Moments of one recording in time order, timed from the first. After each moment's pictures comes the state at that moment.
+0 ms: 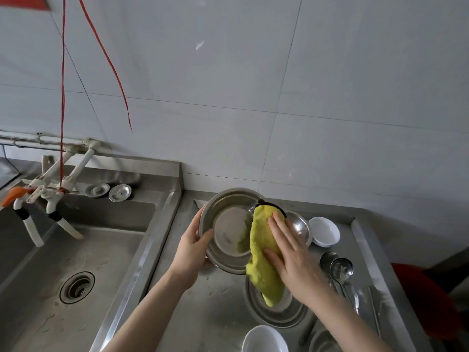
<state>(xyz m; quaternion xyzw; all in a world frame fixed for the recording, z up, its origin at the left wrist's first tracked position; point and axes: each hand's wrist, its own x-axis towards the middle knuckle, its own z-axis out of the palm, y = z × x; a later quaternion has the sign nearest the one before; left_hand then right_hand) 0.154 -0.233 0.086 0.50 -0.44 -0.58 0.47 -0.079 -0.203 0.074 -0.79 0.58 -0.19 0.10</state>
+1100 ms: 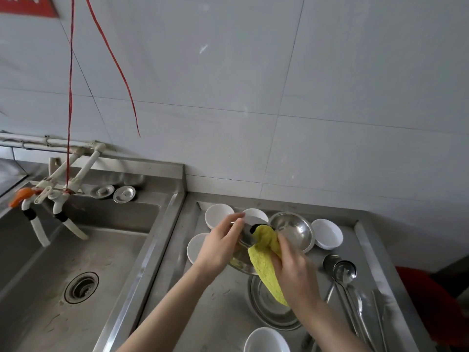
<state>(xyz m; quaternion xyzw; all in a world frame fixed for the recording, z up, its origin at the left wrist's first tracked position) 0.116 -0.232 0.108 0.54 -0.50 -0.55 0.39 -0.062 -0.197 0.050 -0.72 0.61 -0.33 -0.04</state>
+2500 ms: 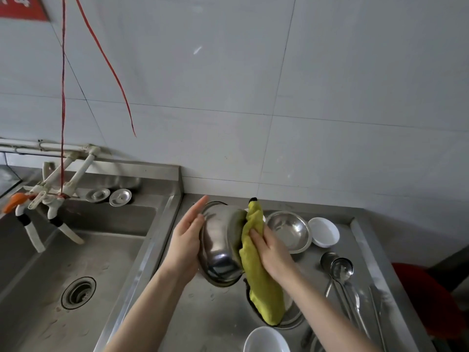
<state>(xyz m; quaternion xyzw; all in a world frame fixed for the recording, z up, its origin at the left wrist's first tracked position) 0.155 -0.241 0.105 0.45 -0.36 -0.61 0.55 -0.034 -0.225 0.087 -0.59 0.59 -0.35 0.42</state>
